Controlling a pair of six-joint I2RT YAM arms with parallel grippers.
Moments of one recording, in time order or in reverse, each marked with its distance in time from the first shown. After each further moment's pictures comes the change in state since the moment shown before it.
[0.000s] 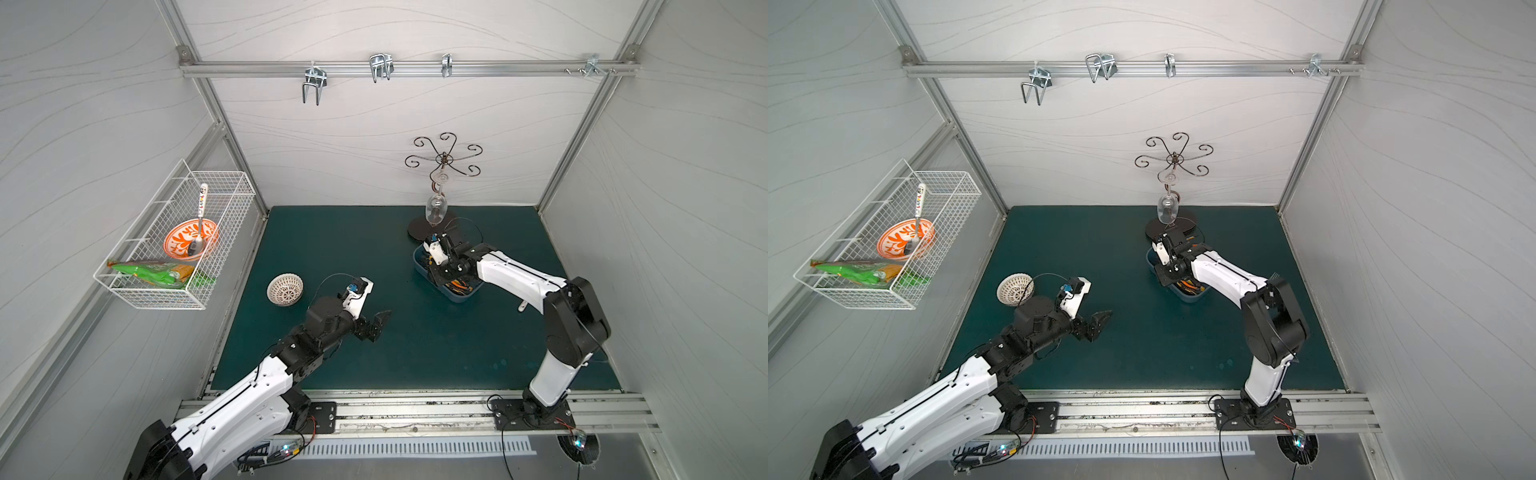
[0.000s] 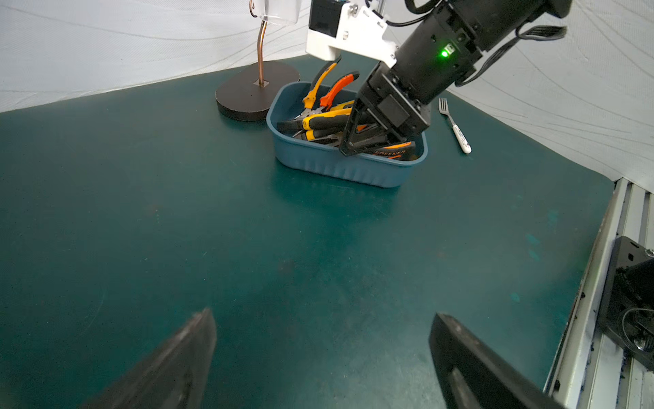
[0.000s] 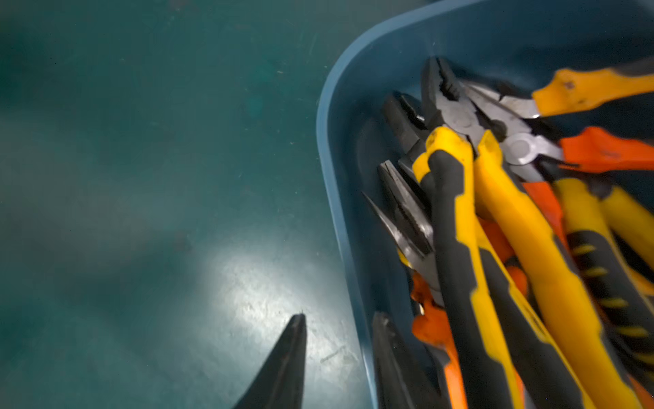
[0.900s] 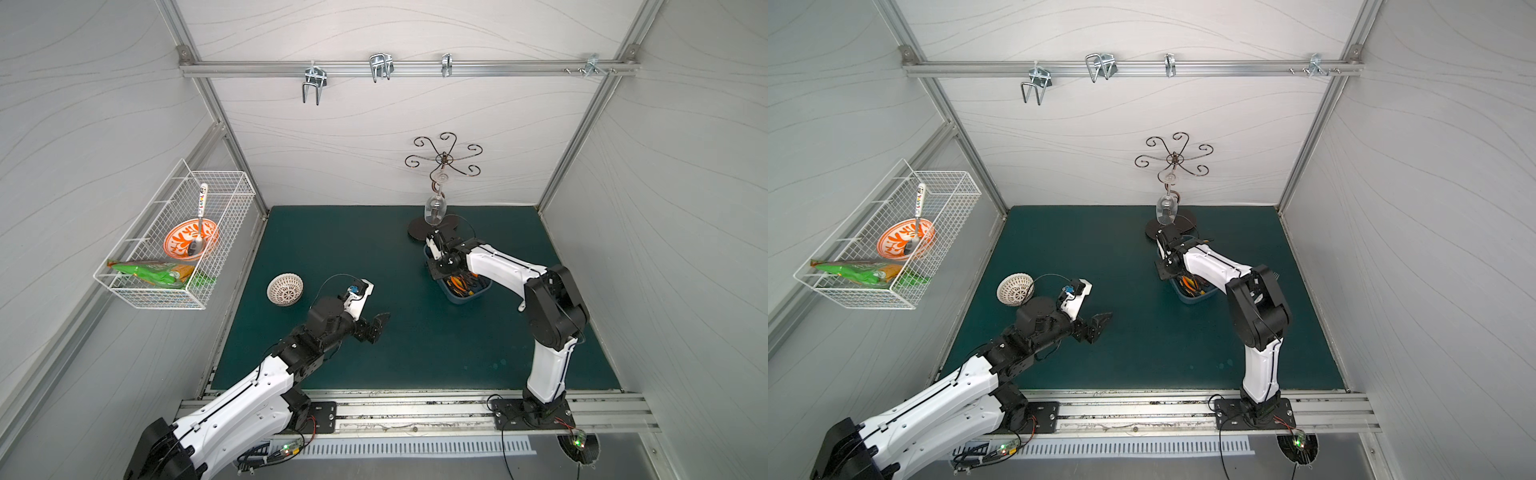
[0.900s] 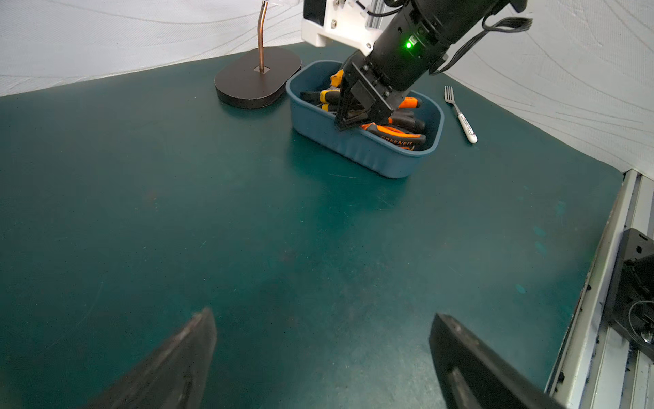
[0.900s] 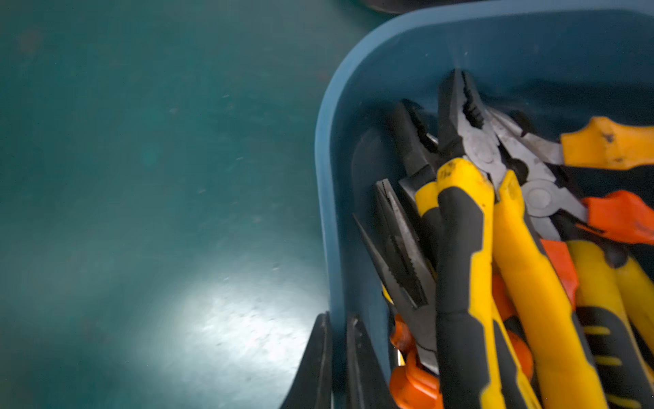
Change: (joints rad) left arm 0.000 0.017 0.000 -0.010 -0.003 0.003; right arm -0.055 0.084 0.056 0.011 0.167 0.134
